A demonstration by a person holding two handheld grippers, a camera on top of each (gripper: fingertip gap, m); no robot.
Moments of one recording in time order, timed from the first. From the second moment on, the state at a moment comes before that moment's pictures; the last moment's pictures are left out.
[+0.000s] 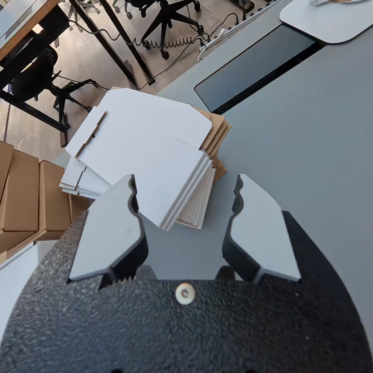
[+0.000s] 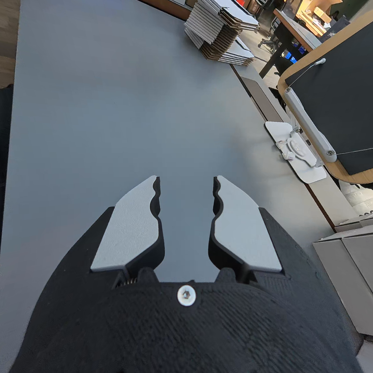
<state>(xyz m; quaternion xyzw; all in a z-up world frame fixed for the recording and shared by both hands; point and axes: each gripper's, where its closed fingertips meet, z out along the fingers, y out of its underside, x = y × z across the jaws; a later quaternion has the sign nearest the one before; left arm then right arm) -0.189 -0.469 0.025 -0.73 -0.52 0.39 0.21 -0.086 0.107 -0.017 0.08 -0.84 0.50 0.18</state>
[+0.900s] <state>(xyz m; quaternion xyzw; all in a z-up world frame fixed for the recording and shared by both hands) -0.185 -0.489 -0.024 -0.83 -0.46 0.31 0.04 -0.115 0.086 -0.033 0.06 -0.84 0.51 0.16</state>
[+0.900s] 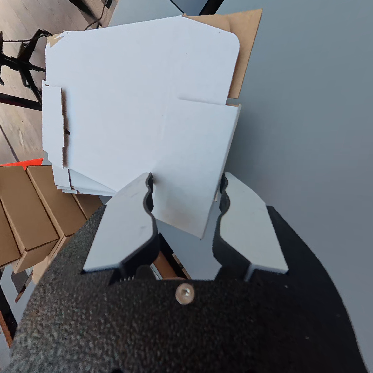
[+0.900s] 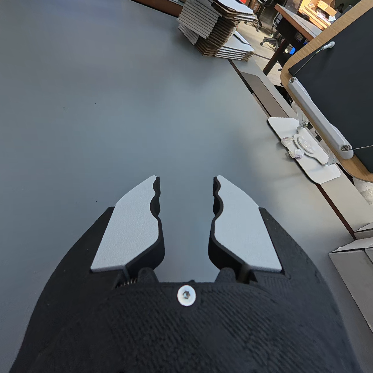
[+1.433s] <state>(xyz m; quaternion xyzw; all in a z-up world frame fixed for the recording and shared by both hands) -0.175 -0.491 0.023 -0.72 -0.24 0.62 -0.20 -0.112 0.084 -0.029 0.07 -0.84 0.51 0.18</state>
